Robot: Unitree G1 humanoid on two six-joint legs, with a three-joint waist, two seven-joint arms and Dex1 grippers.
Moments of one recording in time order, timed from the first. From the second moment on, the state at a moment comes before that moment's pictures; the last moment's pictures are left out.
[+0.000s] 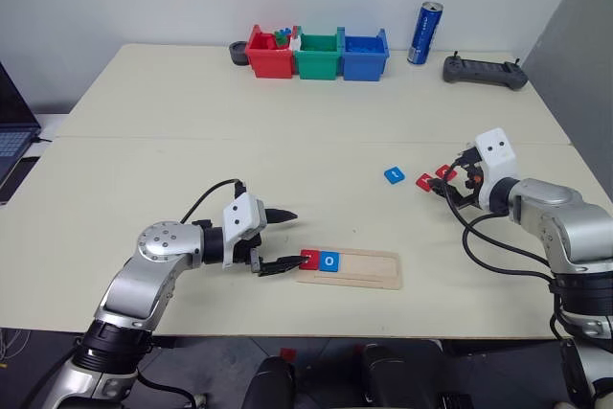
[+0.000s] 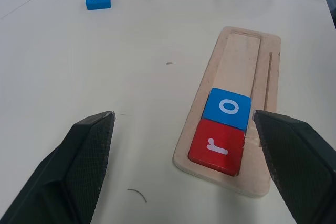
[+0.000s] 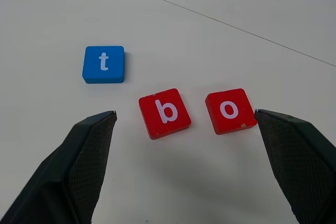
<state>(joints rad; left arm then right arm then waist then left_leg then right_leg) -0.25 0.66 -0.09 -0.15 -0.31 0.28 -1.10 -0.51 -0.66 -0.04 -0.09 0.30 0.93 0.46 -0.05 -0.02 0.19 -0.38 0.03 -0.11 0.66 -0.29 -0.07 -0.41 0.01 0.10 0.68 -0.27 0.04</state>
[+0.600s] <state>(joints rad) -0.25 0.69 -0.08 -0.16 -0.34 0.30 -1.12 -0.53 -0.64 0.06 0.05 0.23 0.69 0.60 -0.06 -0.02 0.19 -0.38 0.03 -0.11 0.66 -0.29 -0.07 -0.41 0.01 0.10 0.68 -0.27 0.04</state>
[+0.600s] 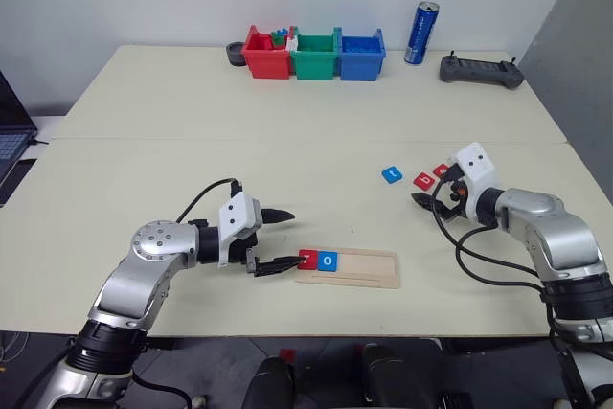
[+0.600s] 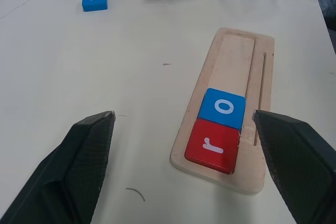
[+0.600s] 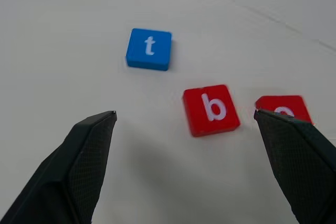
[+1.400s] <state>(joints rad) -0.22 0.81 -0.03 -0.24 -0.36 0.38 -1.11 -0.69 -0.58 0.12 0.48 0.10 0.44 0.80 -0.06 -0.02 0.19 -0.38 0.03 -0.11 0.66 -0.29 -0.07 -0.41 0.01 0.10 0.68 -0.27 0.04</state>
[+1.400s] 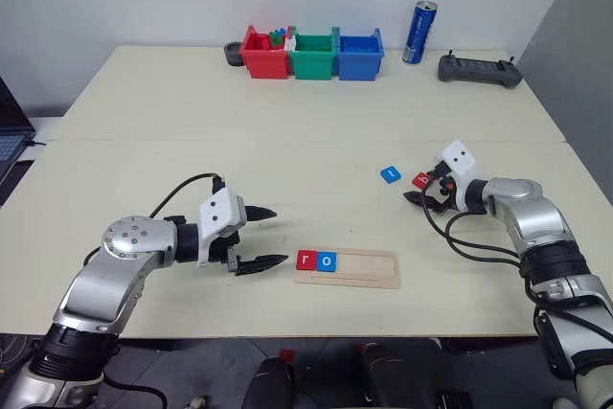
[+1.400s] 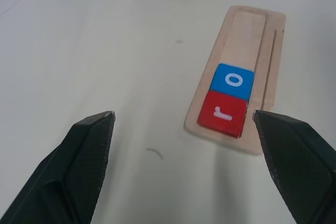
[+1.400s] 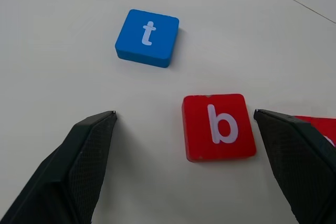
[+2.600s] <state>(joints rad) -0.08 0.79 0.00 -0.14 -0.36 0.10 -1.24 0.09 -0.30 -0.05 -0.70 0.08 0.98 0.28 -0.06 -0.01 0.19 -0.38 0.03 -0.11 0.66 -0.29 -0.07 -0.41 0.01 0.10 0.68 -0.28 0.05</state>
